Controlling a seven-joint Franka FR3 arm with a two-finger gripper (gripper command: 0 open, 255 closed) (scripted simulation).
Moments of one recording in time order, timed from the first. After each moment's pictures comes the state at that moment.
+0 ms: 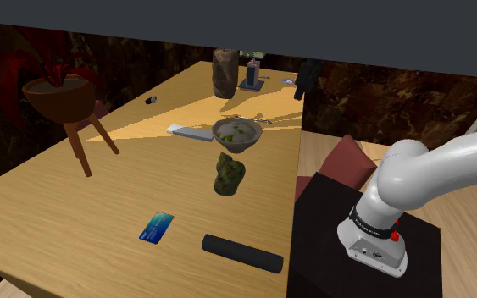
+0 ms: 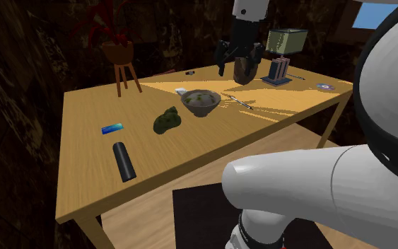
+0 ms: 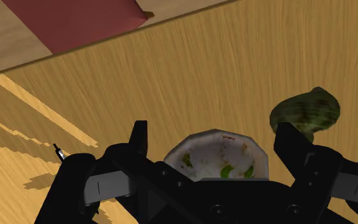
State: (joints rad) arm -0.01 -0.77 -0.04 -2.30 0.07 1.60 -0.10
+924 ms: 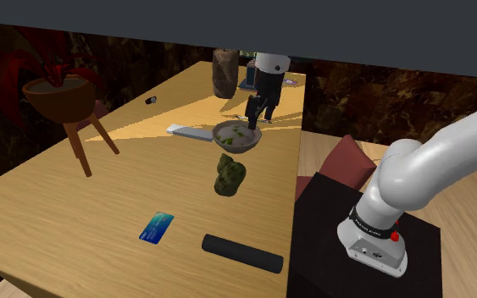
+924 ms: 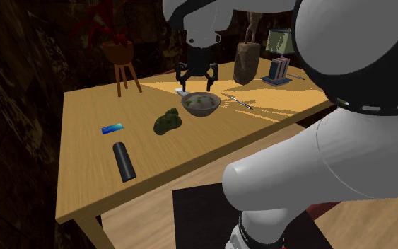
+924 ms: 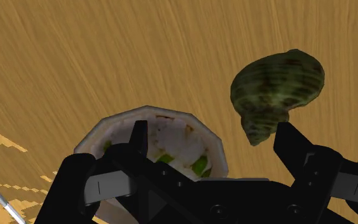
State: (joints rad) arm 0.04 -0.52 0.18 -2.31 0.16 1.86 0.15
